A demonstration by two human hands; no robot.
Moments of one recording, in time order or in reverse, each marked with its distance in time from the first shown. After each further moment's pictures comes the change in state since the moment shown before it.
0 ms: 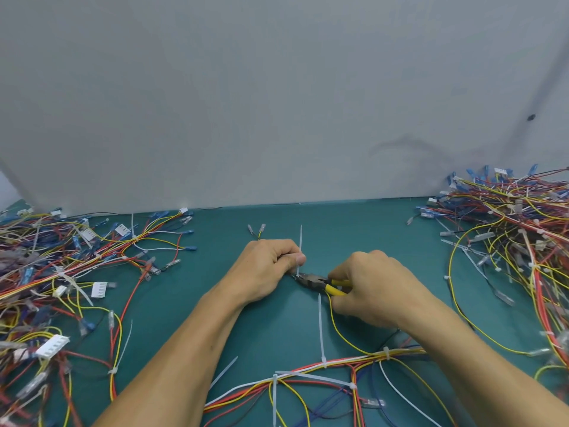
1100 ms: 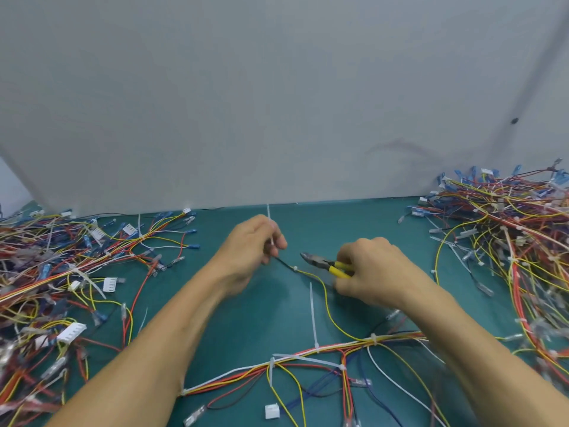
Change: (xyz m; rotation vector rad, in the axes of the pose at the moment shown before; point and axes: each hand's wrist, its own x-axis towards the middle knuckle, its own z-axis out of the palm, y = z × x) left_hand -0.008 0.023 -0.020 -0.575 0.155 -0.255; right_hand 0.000 0.012 -0.009 0.018 0.082 -0.002
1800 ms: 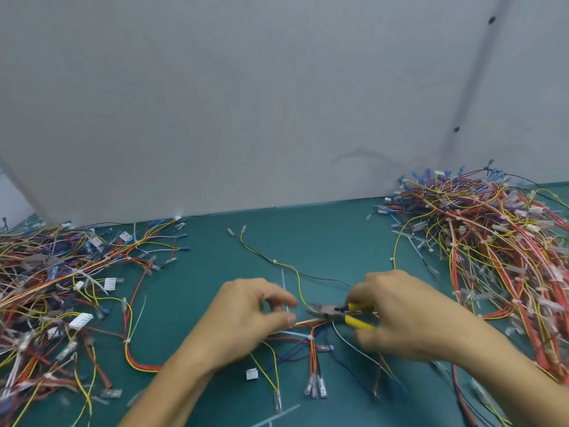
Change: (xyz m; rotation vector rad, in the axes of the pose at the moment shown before) left_hand -0.120 0.016 0.022 0.513 -0.171 0.185; right_hand -0.115 0.009 -0.045 -0.070 -0.100 -0.119
